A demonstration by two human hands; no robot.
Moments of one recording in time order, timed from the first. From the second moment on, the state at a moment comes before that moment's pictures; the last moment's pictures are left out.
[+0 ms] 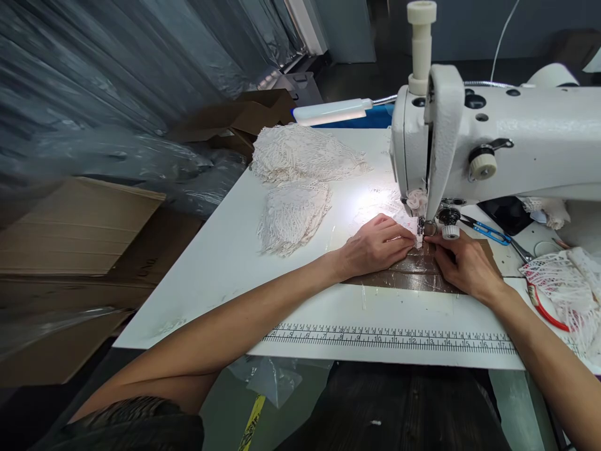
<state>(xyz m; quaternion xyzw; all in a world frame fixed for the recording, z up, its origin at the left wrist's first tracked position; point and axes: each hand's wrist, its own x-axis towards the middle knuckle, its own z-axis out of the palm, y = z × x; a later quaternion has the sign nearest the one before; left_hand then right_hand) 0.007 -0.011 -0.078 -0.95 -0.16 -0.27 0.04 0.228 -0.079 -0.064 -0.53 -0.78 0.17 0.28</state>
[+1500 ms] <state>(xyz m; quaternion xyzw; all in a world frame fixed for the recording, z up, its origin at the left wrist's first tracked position) -0.001 -0.011 -0.065 -0.96 -0.17 -0.20 0.05 0.206 -0.080 -0.061 -0.51 -0.85 -0.03 0.12</state>
